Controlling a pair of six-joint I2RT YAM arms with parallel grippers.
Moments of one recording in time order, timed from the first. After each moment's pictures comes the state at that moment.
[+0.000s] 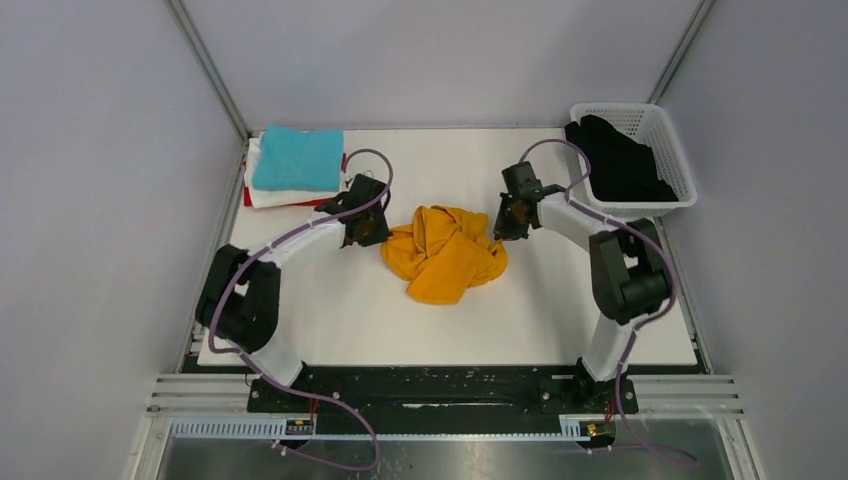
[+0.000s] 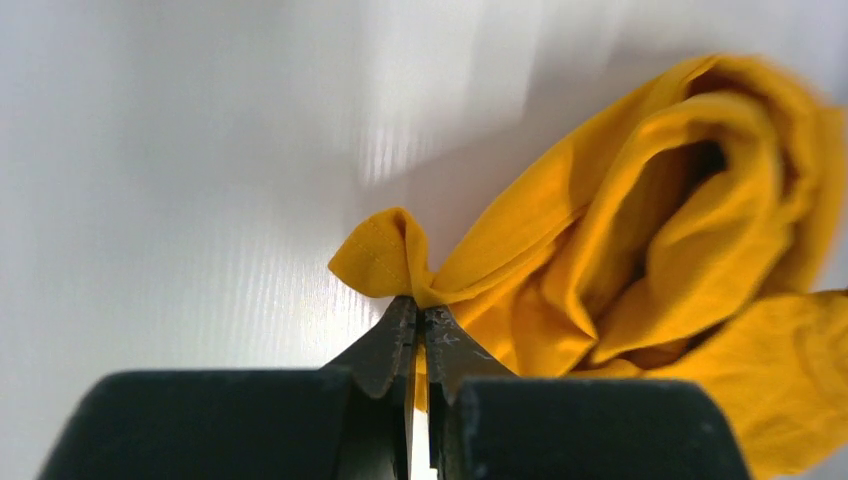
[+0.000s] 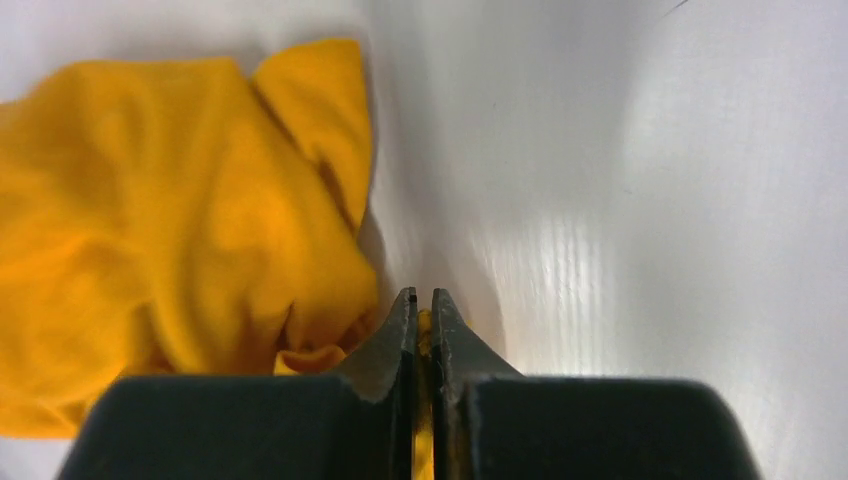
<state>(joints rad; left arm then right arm) -0.46 1.65 1.07 -0.39 -0.11 -0.66 0.35 1.87 1.23 -0.48 -0.01 0.59</state>
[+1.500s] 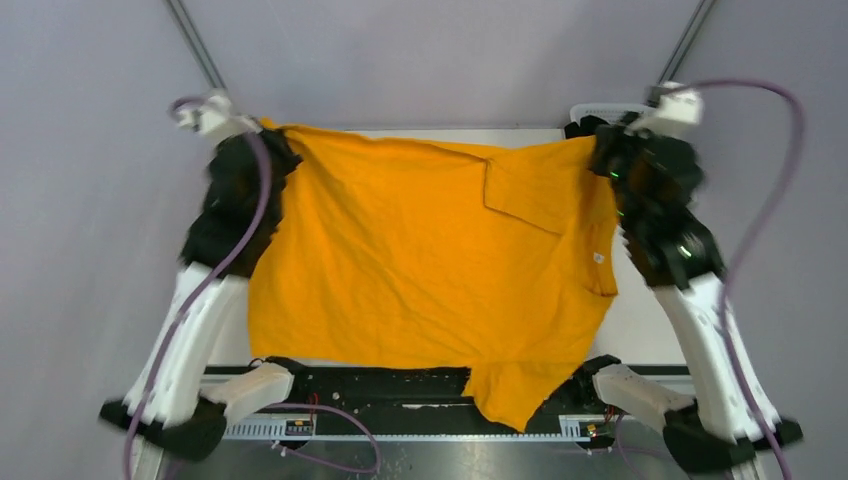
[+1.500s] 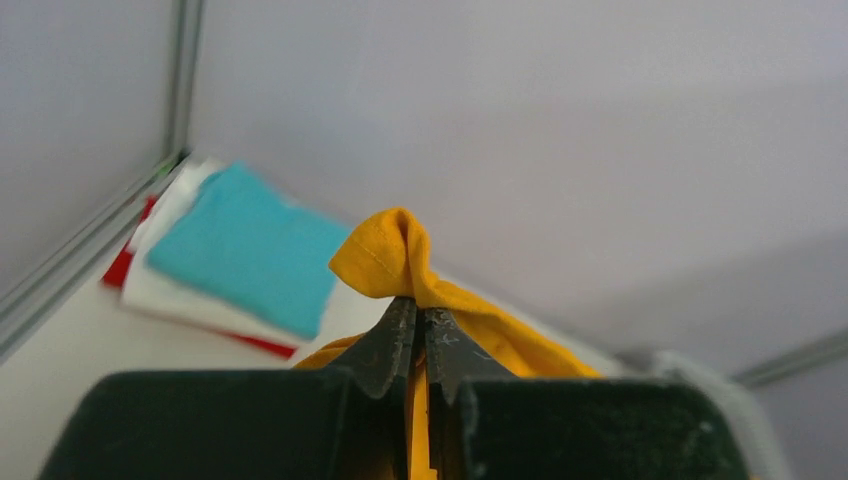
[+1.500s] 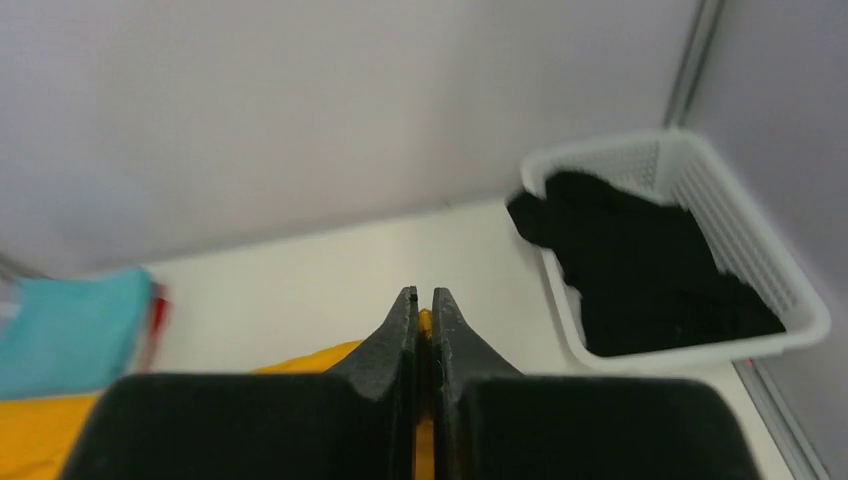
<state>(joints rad) -0.40 1.01 1.47 -0.48 -0.61 -0.49 0.35 0.98 1.48 -0.47 0.39 0.20</state>
